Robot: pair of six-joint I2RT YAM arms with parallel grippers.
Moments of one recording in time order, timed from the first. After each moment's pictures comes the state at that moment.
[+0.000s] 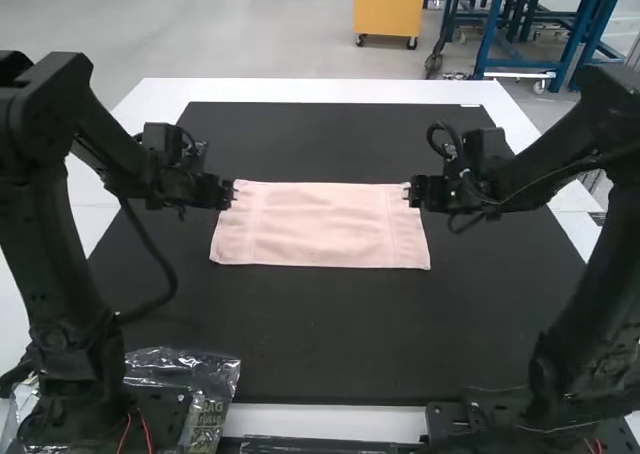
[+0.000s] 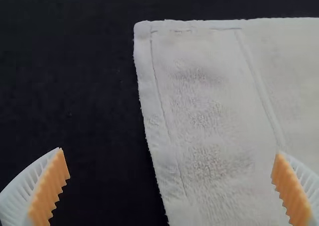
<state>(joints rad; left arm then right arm) 0.02 1.82 0.79 0.32 0.21 0.10 0.19 1.74 0.73 0.35 -0.23 0.11</state>
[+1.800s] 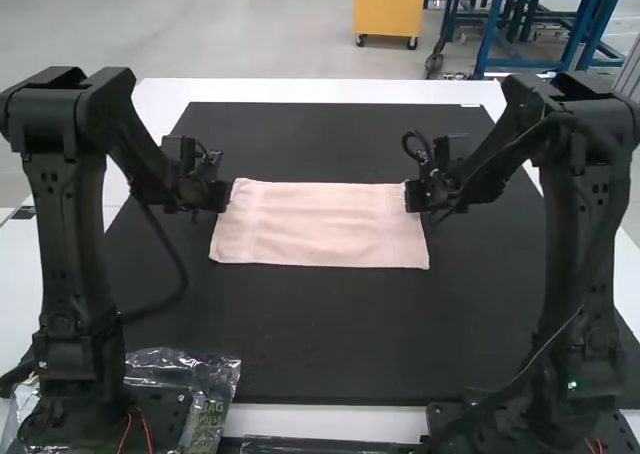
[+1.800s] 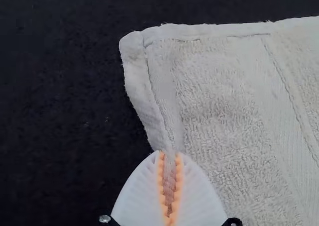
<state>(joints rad) 0.04 2.11 0.96 0.46 0.27 0.18 0.21 2.15 1.06 0.38 -0.16 -0.03</state>
